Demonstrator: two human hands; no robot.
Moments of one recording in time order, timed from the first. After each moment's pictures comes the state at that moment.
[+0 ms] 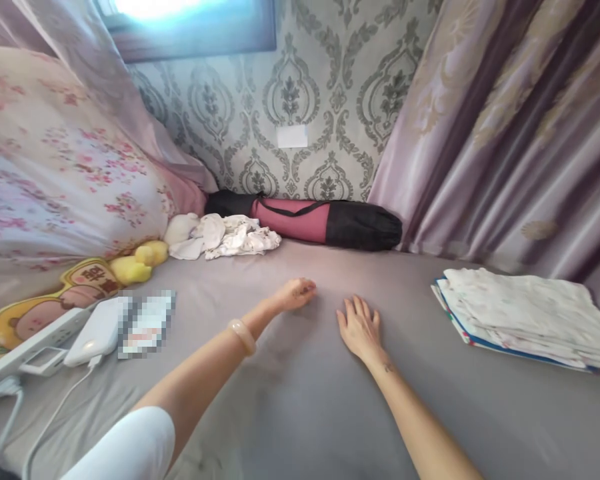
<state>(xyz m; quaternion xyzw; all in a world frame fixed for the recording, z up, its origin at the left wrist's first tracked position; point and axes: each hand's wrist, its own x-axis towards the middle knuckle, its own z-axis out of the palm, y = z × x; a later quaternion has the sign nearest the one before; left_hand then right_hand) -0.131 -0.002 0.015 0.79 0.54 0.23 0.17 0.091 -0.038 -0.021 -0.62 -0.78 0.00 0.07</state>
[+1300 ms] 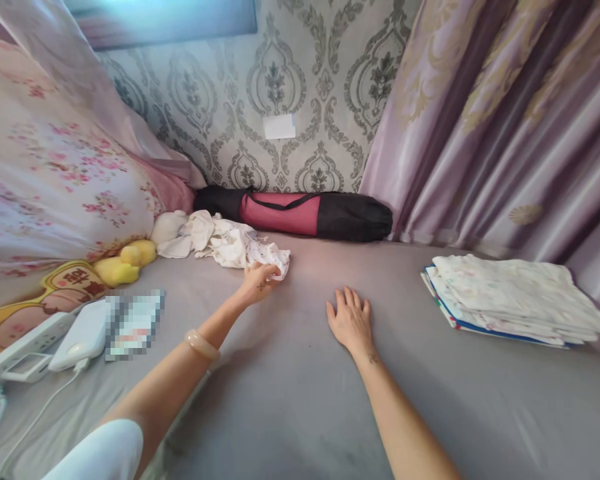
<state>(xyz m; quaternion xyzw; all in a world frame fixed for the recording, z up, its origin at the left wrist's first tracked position) -0.184 -0.021 0.028 0.73 0.65 0.22 0.08 0.089 -0.042 -0.026 -0.61 -0.78 -0.03 0.15</state>
